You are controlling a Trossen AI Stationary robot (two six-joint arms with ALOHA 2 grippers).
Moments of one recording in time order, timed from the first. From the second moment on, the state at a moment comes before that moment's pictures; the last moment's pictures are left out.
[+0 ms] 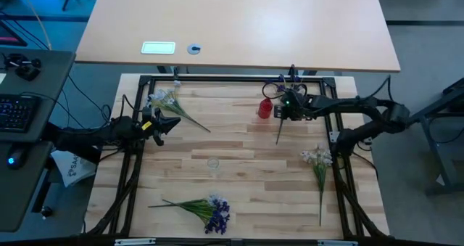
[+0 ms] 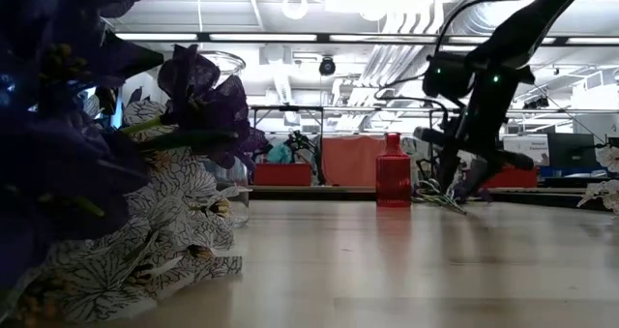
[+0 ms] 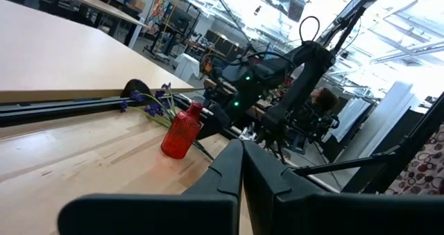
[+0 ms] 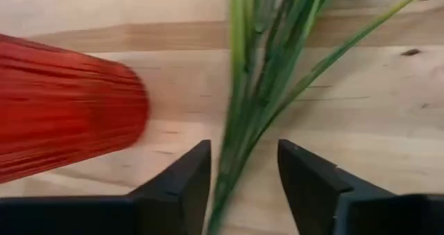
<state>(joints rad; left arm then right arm) 0.02 0.01 0.01 0.09 -0.32 -0.46 -0.54 1.40 0.61 -0.35 0.11 0.99</state>
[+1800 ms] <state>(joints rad) 0.02 0.01 0.01 0.09 -0.32 -0.46 -0.55 1.31 0.66 0.66 0.07 0.20</state>
